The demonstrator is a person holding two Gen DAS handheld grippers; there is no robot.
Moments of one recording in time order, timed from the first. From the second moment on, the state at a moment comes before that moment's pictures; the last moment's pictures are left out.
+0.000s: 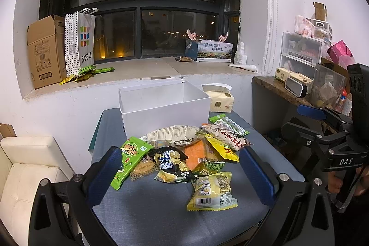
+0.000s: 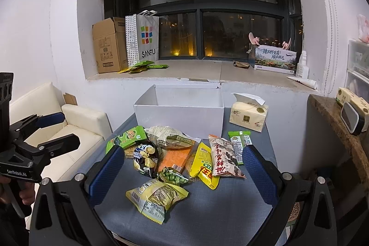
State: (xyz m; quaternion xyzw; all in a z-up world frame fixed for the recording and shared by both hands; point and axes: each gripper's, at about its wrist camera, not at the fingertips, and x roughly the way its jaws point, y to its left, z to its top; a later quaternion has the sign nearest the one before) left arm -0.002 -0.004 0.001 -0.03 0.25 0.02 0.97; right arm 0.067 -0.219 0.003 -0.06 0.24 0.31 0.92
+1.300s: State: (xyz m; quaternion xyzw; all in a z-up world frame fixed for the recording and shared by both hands) left arm -0.003 -0.005 -0.002 -0.03 0.25 0.01 0.97; right arm 0.066 -0.218 0.000 -0.07 0.25 0.31 0.92
